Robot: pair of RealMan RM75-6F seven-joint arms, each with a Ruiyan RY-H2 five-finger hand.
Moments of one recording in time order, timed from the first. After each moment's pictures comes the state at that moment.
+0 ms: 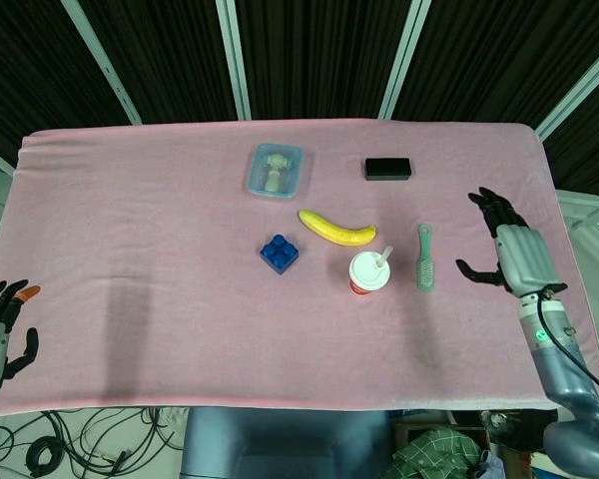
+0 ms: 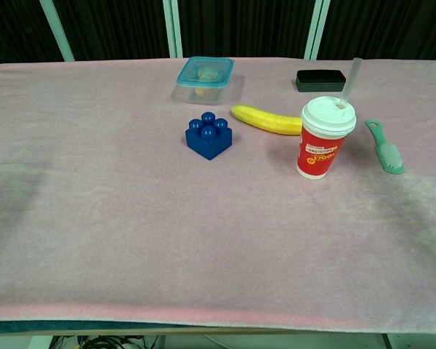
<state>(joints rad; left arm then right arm) -0.06 -1.12 -0.05 -1.69 1.46 1.49 0.03 0.52 -0.98 0.21 -1.84 -1.09 1.21 -0.03</state>
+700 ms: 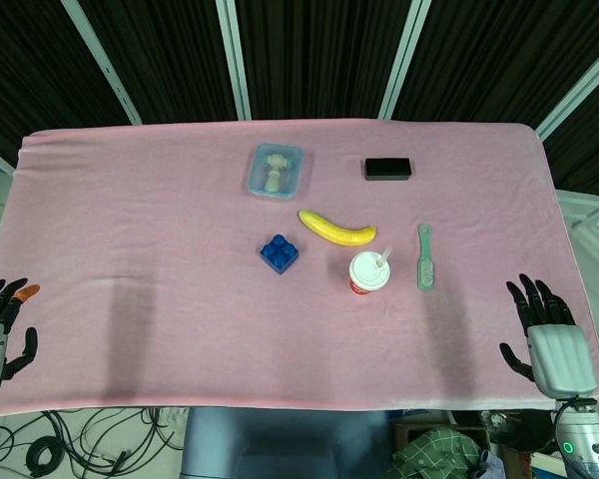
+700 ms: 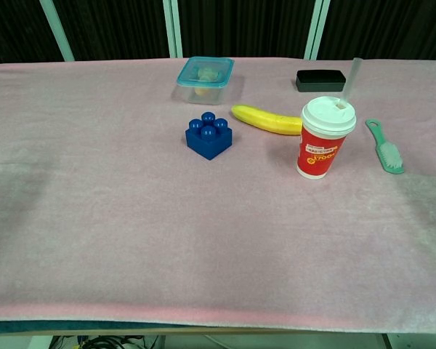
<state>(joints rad) -0.06 -1.12 -0.04 -1.67 1.49 1.51 0.02 0.17 -1.15 -0.04 -1.71 -1.46 1.60 -0.27</state>
